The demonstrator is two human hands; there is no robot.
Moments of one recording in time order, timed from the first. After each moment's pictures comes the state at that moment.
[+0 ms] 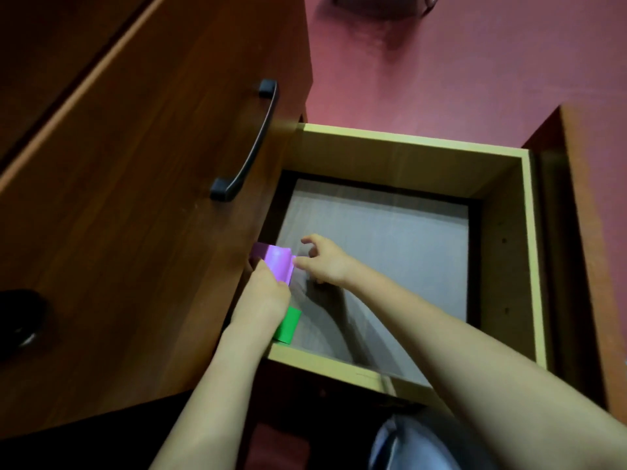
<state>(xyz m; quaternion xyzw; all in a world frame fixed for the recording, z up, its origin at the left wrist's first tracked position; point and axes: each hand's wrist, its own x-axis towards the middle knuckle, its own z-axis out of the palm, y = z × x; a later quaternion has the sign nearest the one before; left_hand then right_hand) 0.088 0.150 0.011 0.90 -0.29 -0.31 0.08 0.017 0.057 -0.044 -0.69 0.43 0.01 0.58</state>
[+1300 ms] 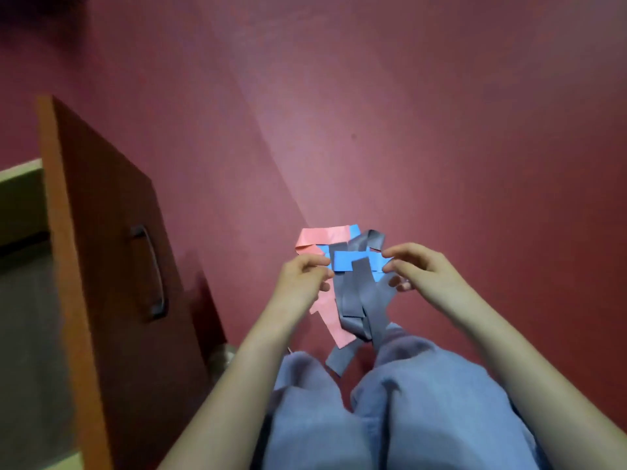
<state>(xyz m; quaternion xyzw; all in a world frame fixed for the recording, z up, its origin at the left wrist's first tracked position) -0.366 0.064 -0.018 0.64 -0.39 -0.65 0.15 -0.542 0.106 -0.026 -0.38 0.70 -0.30 0.53</state>
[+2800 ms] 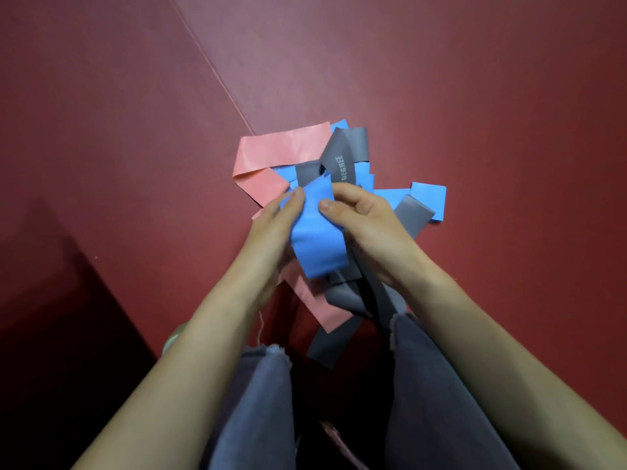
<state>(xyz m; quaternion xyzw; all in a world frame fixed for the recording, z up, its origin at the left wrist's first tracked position) -0.405 0.021 -0.255 0.57 -0.25 -0.76 0.17 -0.519 0.056 -0.263 -0.17 0.57 -0.44 0.67</state>
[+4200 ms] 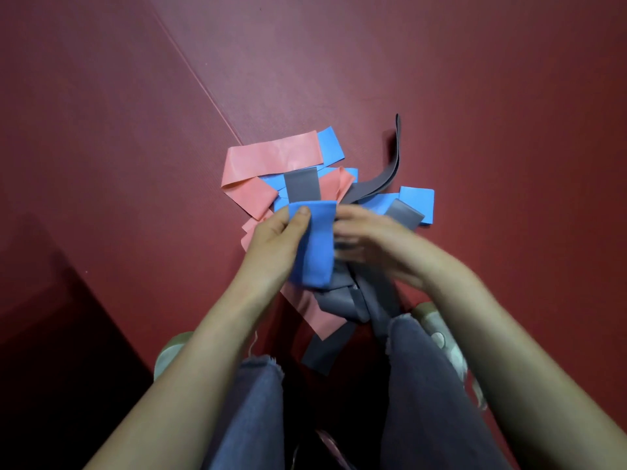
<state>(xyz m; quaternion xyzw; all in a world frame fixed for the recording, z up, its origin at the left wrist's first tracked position) -0.421 0.025 -0.252 0.59 -0.39 -0.69 0.15 -0.556 0.066 -0.273 -0.13 0.57 -0.29 0.76</state>
